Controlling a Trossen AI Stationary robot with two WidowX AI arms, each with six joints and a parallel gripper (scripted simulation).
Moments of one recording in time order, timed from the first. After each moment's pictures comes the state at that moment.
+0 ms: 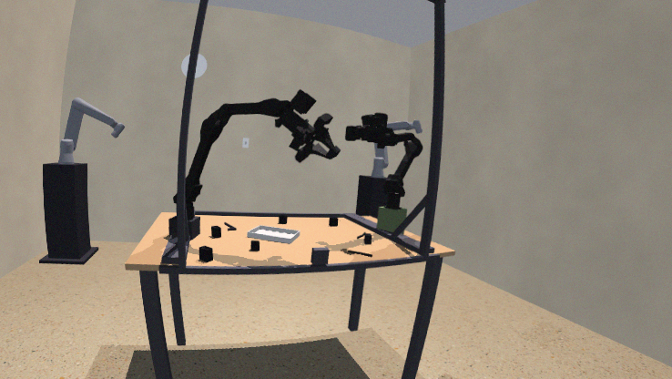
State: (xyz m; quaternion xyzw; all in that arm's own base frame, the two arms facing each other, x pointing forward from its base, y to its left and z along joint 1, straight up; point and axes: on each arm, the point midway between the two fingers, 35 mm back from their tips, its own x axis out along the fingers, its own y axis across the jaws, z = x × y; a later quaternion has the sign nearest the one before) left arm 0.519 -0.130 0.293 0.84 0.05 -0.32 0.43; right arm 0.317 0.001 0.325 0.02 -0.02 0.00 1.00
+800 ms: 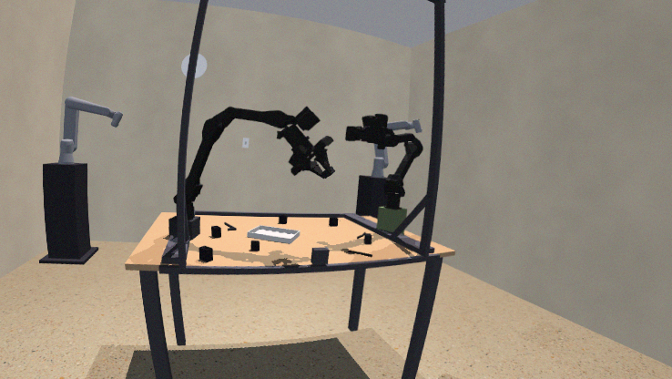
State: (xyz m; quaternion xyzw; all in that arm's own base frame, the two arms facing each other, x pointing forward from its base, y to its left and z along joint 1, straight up) left arm 0.514 -0.075 0.229 0.83 0.13 -0.36 0.41; right arm 0.315 0.000 0.321 0.00 -0.02 0.00 1.00
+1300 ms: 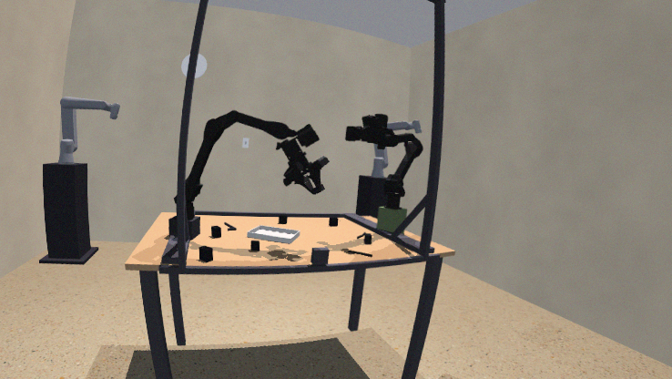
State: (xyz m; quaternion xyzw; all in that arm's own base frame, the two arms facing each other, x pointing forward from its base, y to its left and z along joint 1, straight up) left arm 0.491 -0.017 0.167 0.80 0.21 -0.41 0.39; right arm 0.315 0.000 0.321 0.00 -0.02 0.00 1.00
